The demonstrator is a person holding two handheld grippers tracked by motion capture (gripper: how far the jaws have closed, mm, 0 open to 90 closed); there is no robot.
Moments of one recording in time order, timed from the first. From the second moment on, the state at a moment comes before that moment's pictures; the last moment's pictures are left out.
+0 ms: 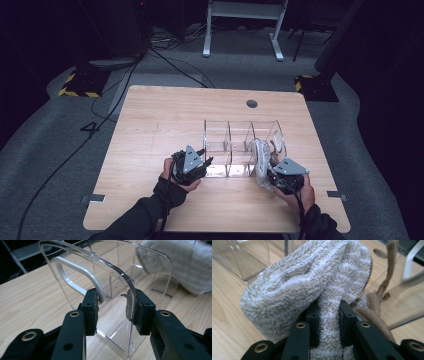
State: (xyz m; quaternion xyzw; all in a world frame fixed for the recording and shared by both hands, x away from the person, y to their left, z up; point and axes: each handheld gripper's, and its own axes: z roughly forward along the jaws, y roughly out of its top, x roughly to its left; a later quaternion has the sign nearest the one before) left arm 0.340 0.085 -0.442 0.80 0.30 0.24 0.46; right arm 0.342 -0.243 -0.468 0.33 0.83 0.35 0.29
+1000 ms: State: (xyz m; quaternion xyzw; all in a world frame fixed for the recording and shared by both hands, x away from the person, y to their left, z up) left arm 0.333 0.090 -0.447 0.82 0.26 0.21 0.47; right arm 0.379 -0.246 -0.482 0.36 0.83 0.36 0.23
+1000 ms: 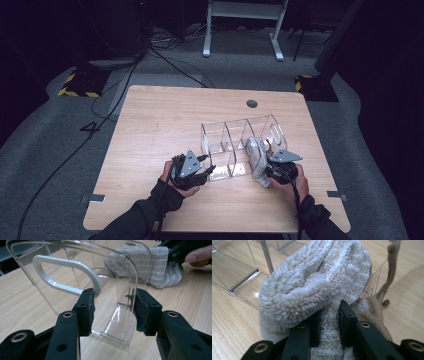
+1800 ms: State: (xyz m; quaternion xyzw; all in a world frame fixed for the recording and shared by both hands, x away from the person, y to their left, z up) left arm 0.336 0.089 -0.453 0.83 0.24 0.19 0.47; right arm 0.337 -0.255 -0.377 0.32 0.75 0.50 0.30
